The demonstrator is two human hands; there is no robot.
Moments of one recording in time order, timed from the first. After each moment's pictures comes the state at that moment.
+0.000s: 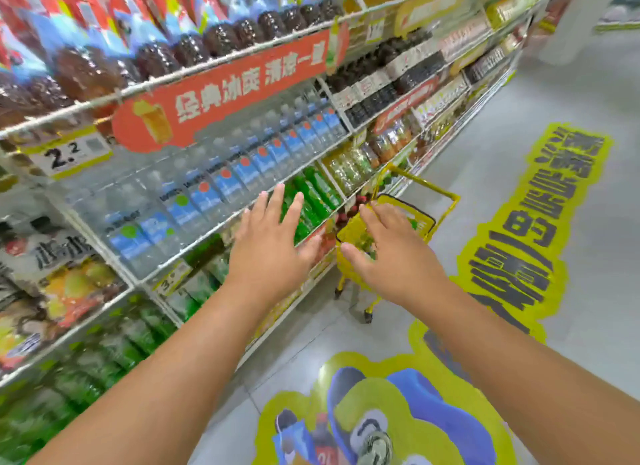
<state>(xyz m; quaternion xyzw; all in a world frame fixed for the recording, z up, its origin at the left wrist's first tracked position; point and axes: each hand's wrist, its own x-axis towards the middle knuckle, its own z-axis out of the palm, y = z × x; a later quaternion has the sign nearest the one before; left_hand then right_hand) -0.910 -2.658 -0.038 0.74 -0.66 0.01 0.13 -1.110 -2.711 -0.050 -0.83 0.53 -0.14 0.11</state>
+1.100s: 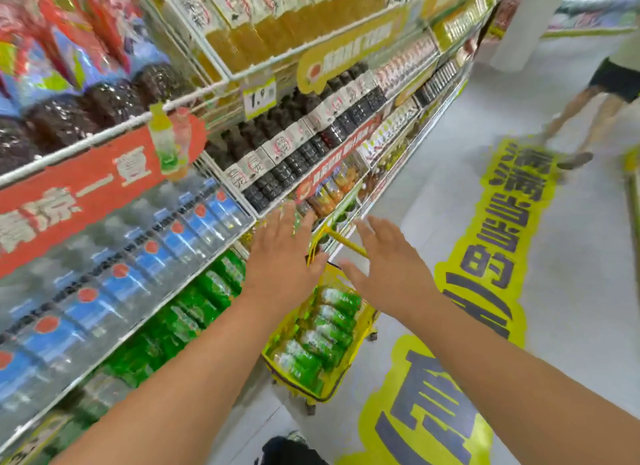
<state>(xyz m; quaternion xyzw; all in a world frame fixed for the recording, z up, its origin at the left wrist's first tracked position) -1.046 -3.131 -0.072 0.69 -0.72 0.00 0.10 -1.242 -3.141 -0.046 -0.81 0.58 -0.08 0.08</state>
